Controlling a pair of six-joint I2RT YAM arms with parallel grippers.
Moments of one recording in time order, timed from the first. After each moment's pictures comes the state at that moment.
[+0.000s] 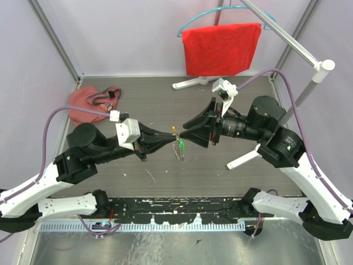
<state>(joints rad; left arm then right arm) -1.15 0.88 1.19 -0.14 0.18 0.08 0.81 0.99 1.44 -0.47 -0.54 0.31</state>
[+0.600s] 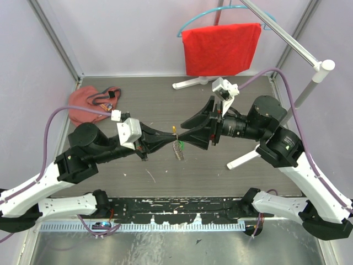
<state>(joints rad) -1.15 0.88 1.19 -0.14 0.18 0.08 0.81 0.99 1.44 -0.40 -0.59 0.35</state>
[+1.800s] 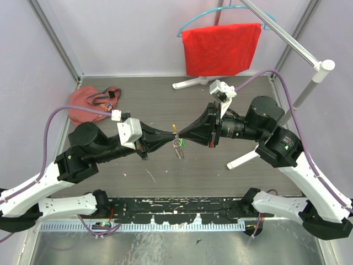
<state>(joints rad) -1.15 0.89 1.20 -0.14 0.18 0.10 0.81 0.99 1.43 -0.43 -0.61 0.33</state>
